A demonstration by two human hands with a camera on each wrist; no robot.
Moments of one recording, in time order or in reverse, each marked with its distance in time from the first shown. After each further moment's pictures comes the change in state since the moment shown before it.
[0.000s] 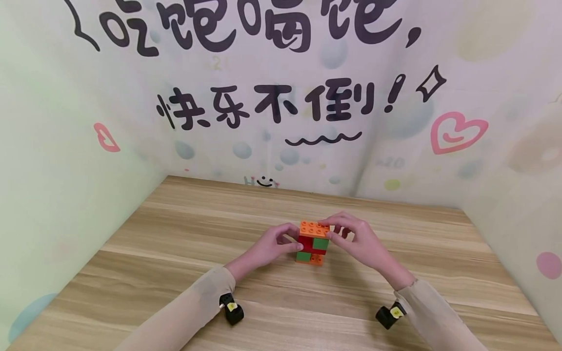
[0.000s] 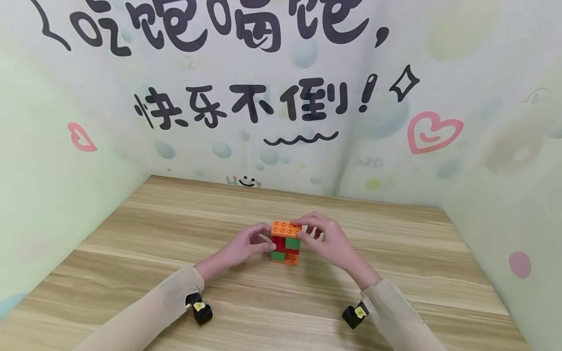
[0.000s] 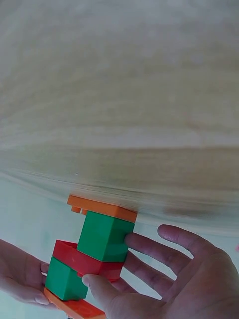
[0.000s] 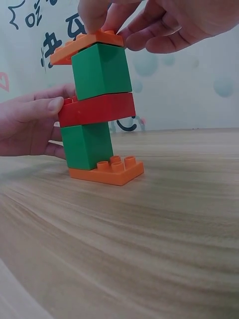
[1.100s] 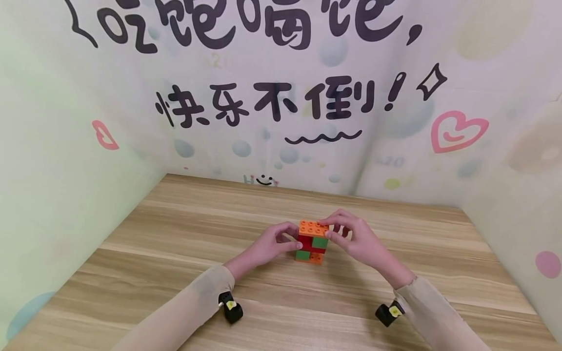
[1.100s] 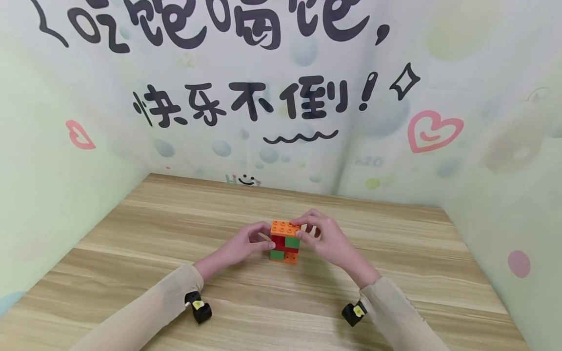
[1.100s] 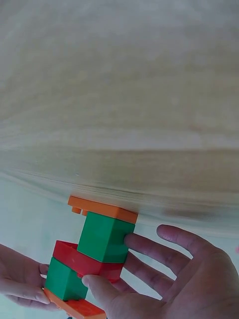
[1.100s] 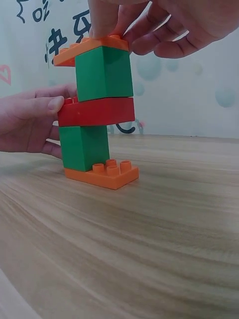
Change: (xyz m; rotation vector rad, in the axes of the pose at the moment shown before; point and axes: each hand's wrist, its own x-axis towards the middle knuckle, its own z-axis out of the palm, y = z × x) left_hand -0.001 0.003 0.001 0.002 0.008 -0.011; right_hand 0.002 -0.007 -0.003 -0.016 -0.048 0.017
